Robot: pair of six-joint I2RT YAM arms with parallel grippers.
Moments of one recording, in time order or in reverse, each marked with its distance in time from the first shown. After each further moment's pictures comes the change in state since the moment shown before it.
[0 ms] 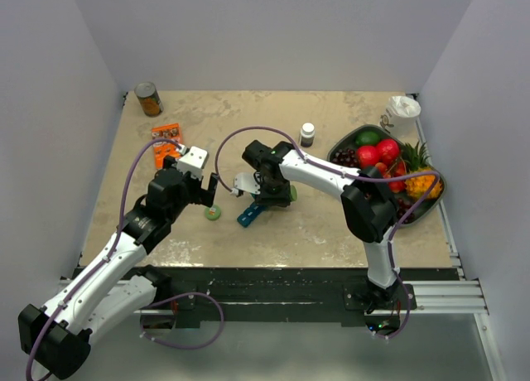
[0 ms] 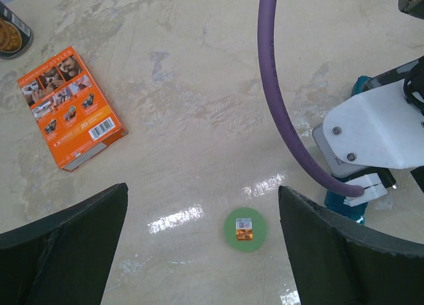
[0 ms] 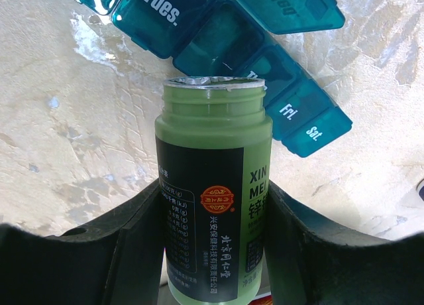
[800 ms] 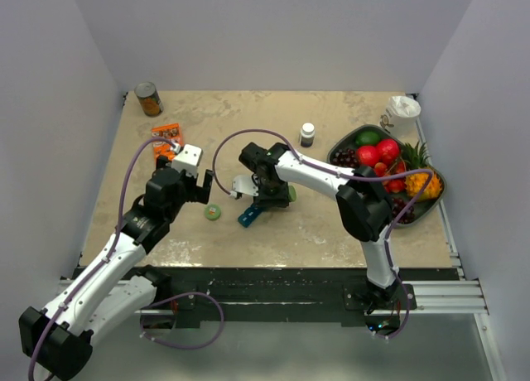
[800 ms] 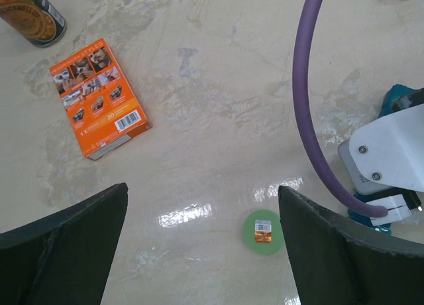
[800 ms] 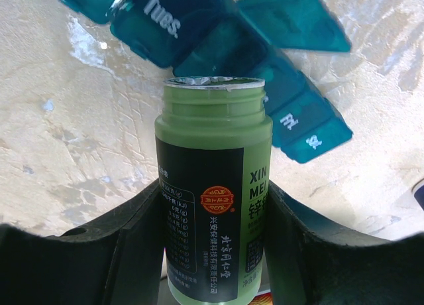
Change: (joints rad) left arm 0.024 -0.006 0.000 -0.002 -0.063 -0.001; right arm 0.014 0.029 0.026 -0.019 0.031 -0.006
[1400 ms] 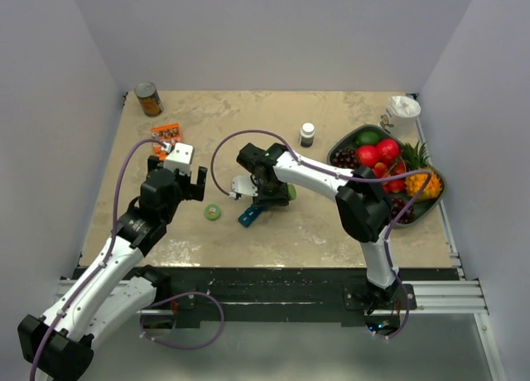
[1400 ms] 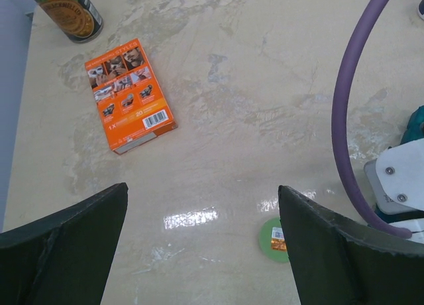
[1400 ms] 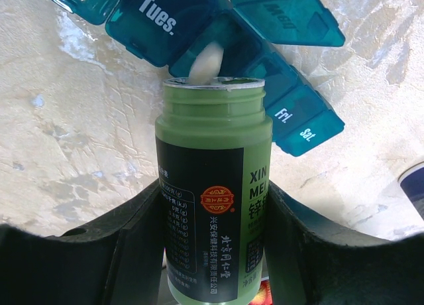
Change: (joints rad) left arm 0.024 -0.033 0.000 -0.003 -0.066 -0.014; right arm 0.014 0.006 0.015 -0.011 0.044 -0.003
